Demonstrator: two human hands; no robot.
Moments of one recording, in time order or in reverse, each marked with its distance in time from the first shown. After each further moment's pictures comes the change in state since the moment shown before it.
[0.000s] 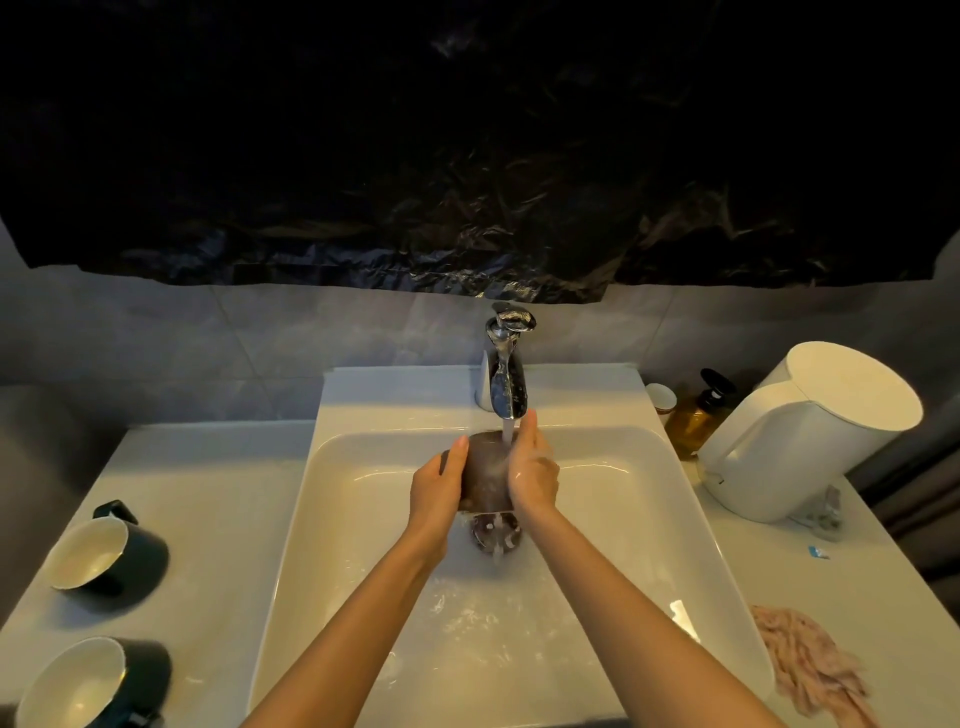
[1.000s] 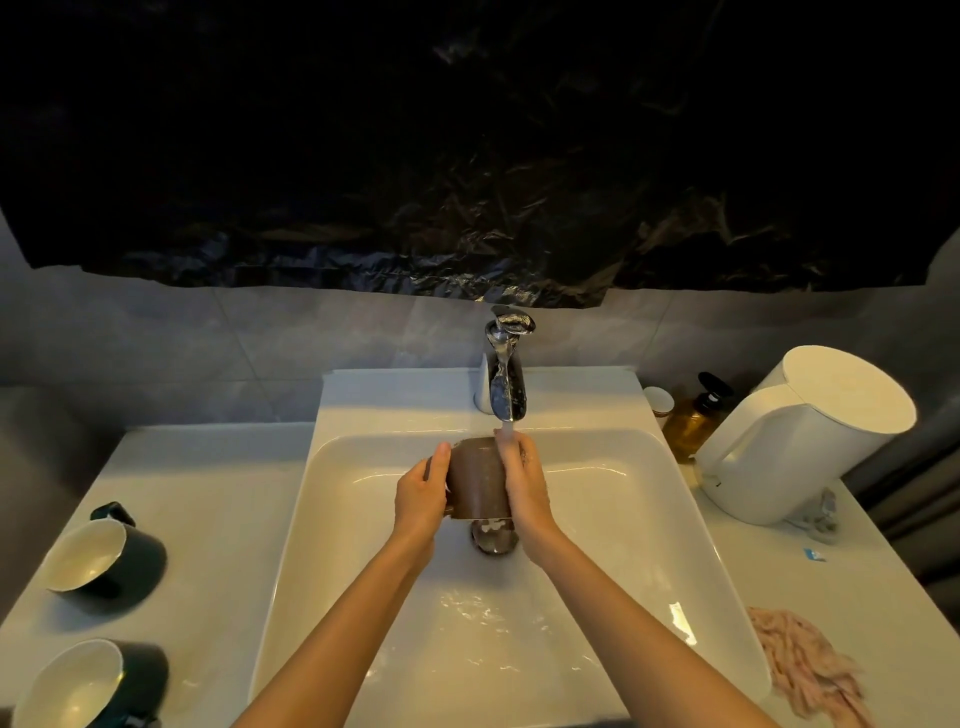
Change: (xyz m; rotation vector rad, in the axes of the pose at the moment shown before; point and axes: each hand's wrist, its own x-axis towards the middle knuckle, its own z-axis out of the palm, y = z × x) left_hand 0.010 -0.011 -0.012 0.029 0.043 -0.022; right_hand -0.018 0.015 -0.006 0.219 -0.277 -0.118
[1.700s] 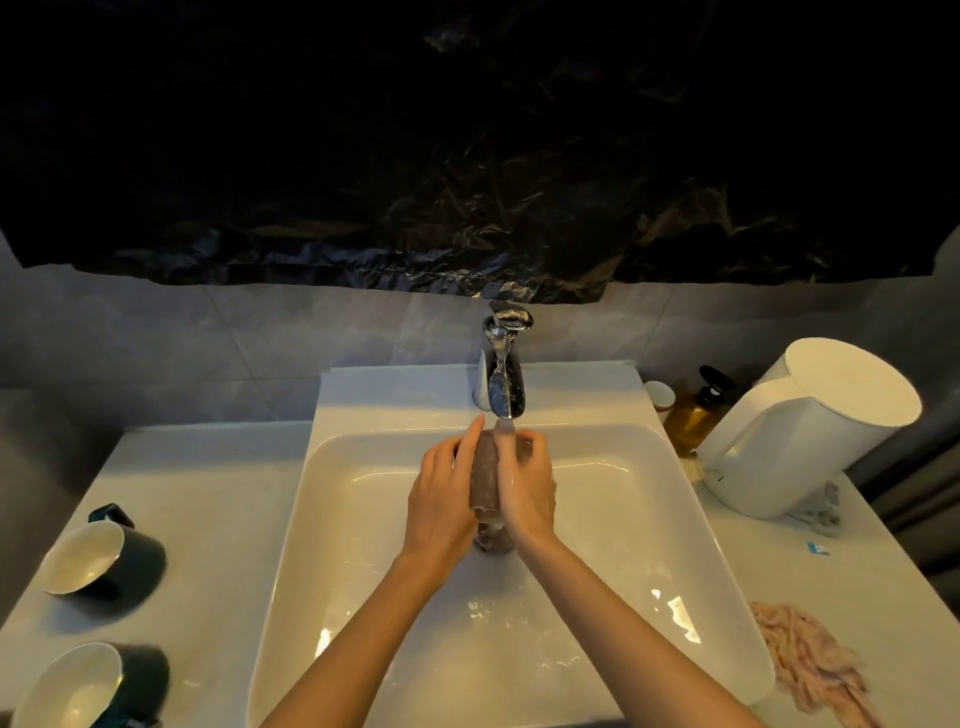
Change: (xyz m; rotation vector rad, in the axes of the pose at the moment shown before) left_hand -0.012 -0.012 0.006 0.857 -0.045 0.698; right_hand -0.004 -0.004 0.007 -0.218 0.261 -0.072
